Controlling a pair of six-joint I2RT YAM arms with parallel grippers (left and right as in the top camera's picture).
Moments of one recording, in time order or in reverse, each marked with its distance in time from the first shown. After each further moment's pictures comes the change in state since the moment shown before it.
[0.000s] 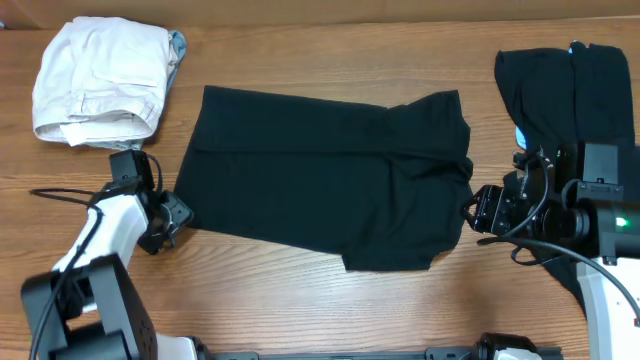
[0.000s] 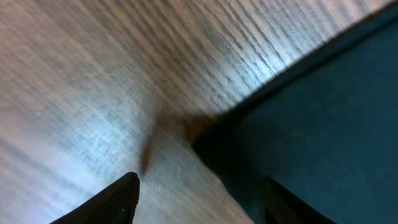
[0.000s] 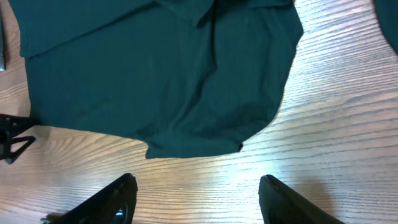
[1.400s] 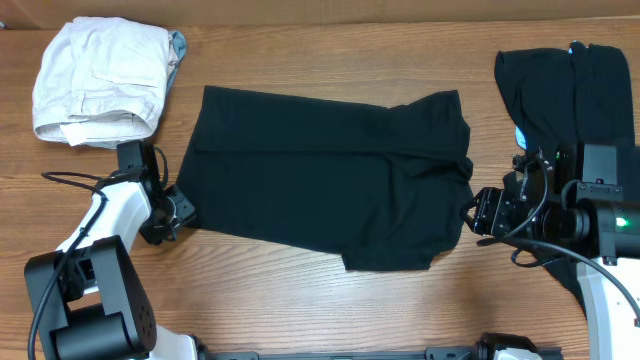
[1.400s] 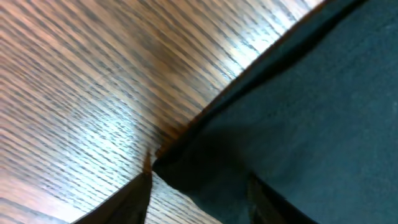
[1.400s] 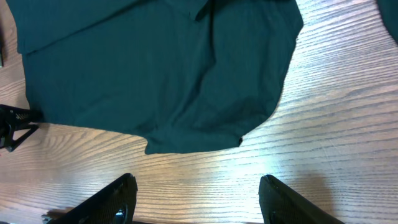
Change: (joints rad) left arm -0.032 0.078 0.066 -0.041 0.023 0.095; right arm 0.000 0.000 0.000 -0.020 0.000 0.000
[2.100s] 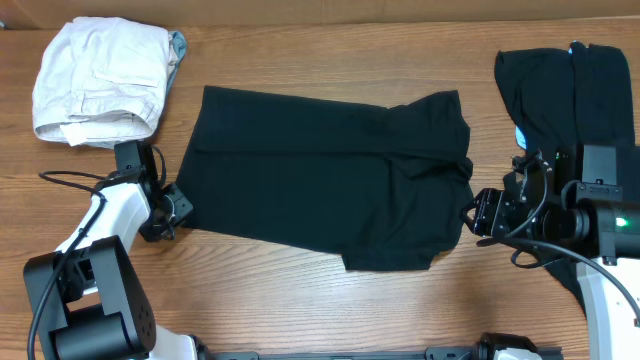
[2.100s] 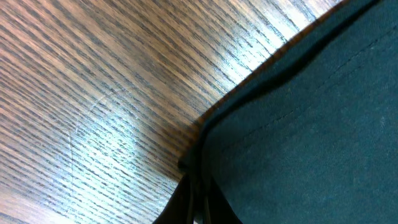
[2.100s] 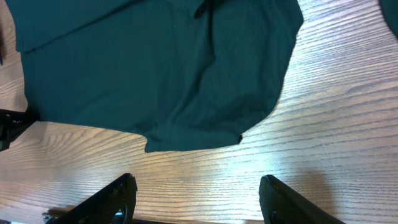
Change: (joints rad) left arm 0.005 0.000 -0.007 0.046 0.000 0.011; right arm 0.000 0.000 -0.003 -0.008 0.000 0.000
